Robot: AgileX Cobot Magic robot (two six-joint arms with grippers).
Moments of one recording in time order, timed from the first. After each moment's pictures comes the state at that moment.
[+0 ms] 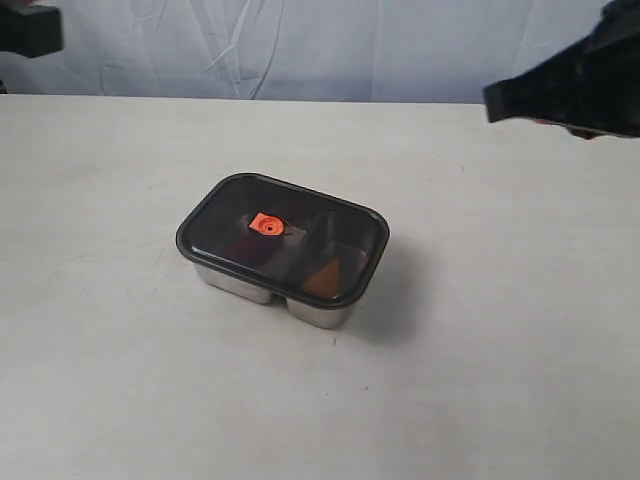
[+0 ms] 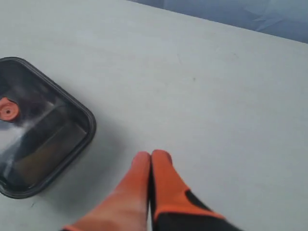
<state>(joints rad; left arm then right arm) -0.31 0.92 -0.82 -0.84 0.20 0.95 0.69 1.11 -1.00 -0.35 0.78 0.43</state>
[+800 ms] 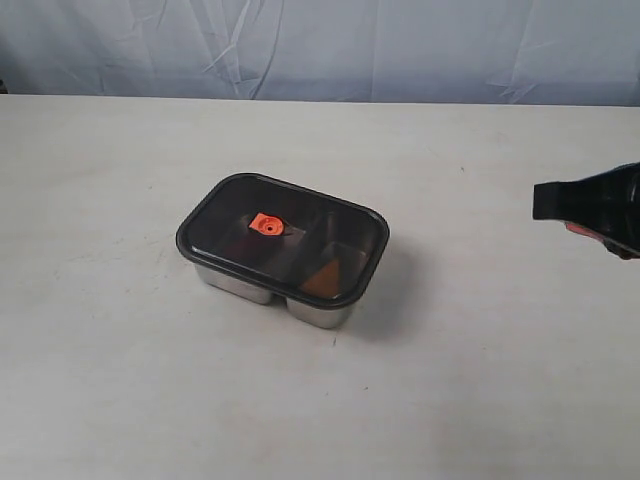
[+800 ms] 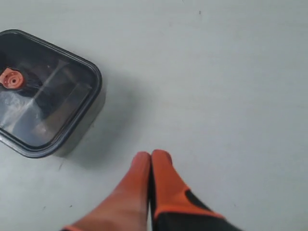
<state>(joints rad) -0.31 0.68 -0.69 -0.76 0.20 0.95 0.69 0.92 -0.72 -0.29 0.74 0.64</state>
